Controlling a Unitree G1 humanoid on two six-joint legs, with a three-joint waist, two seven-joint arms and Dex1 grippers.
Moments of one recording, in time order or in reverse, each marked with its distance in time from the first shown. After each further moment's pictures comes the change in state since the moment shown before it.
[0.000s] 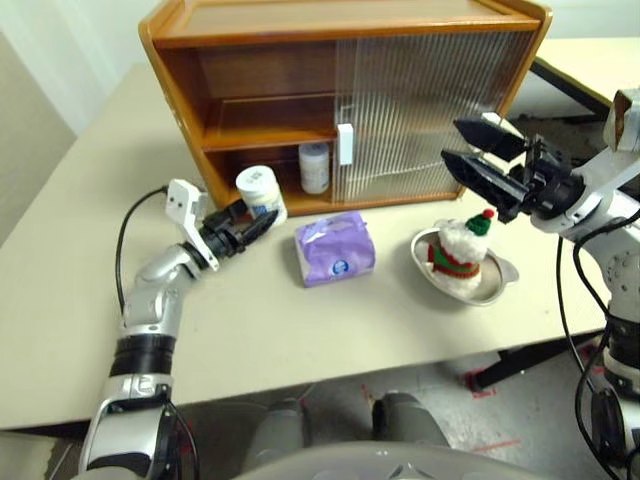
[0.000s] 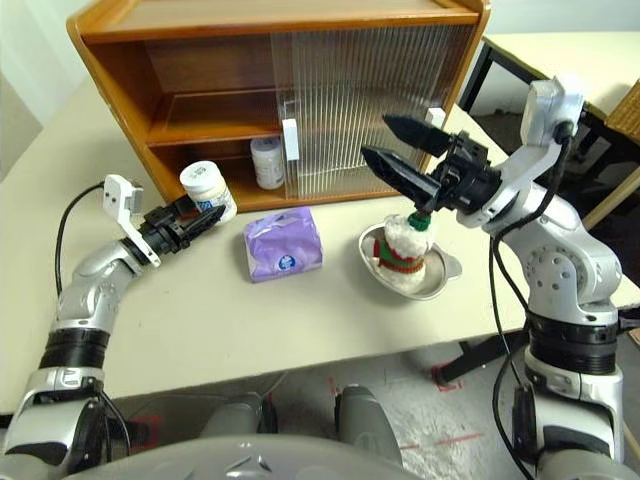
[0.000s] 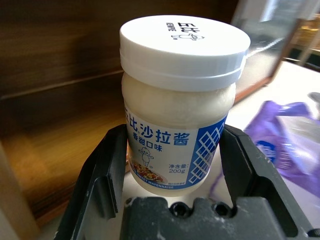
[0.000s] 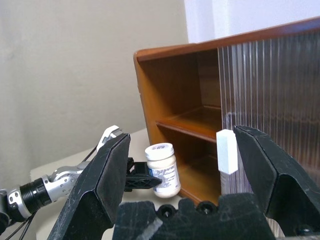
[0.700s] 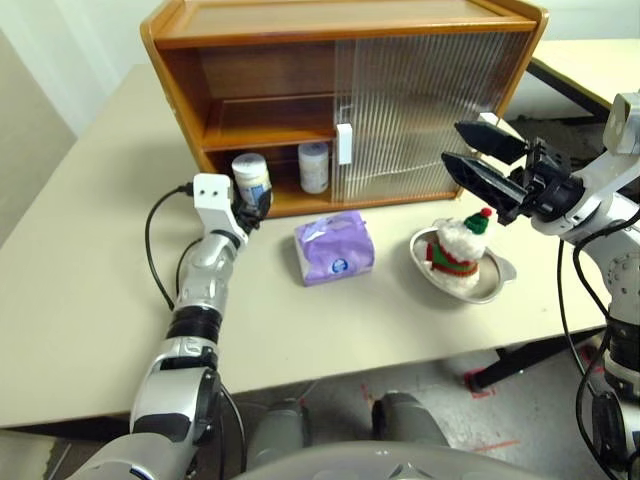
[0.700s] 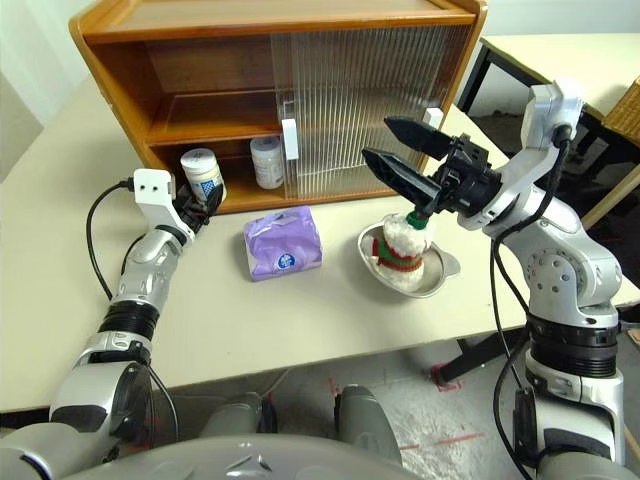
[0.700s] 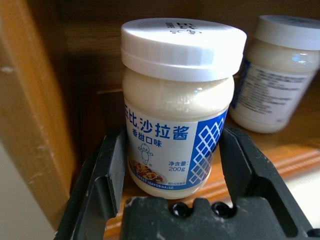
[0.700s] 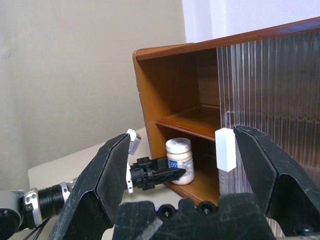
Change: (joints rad) left arm -0.209 -0.160 0.002 0.397 0.208 -0.289 0.492; right arm 0.006 0.001 -0.003 -0.003 -0.002 -0.004 -0.003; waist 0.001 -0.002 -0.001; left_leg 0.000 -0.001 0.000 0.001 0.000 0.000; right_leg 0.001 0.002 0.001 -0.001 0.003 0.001
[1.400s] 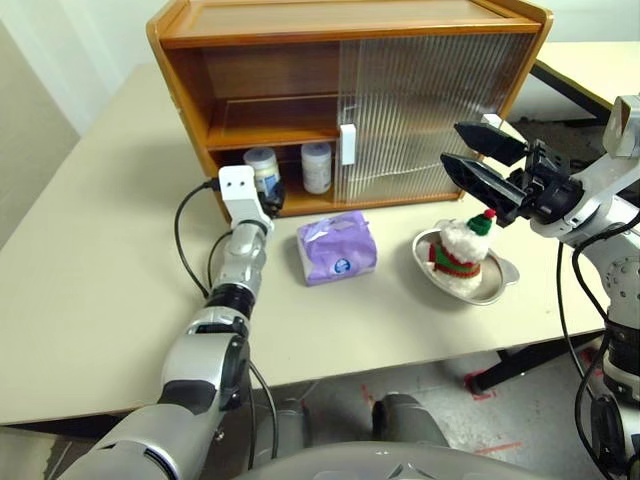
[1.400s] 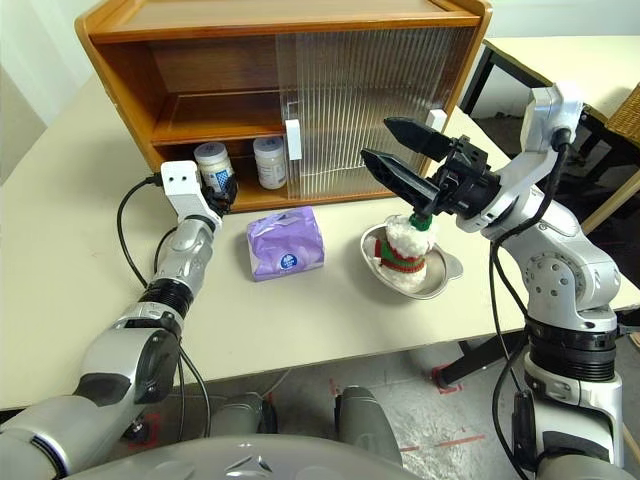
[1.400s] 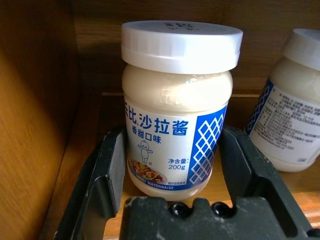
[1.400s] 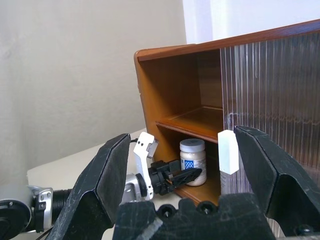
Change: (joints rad) left arm -0.180 -0.099 0.008 0.309 0.048 -0.156 0.228; right arm 0.012 0.008 0.000 -0.020 0.000 -0.007 -0.014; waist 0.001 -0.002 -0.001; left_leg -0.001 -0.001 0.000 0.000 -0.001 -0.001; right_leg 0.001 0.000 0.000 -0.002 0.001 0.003
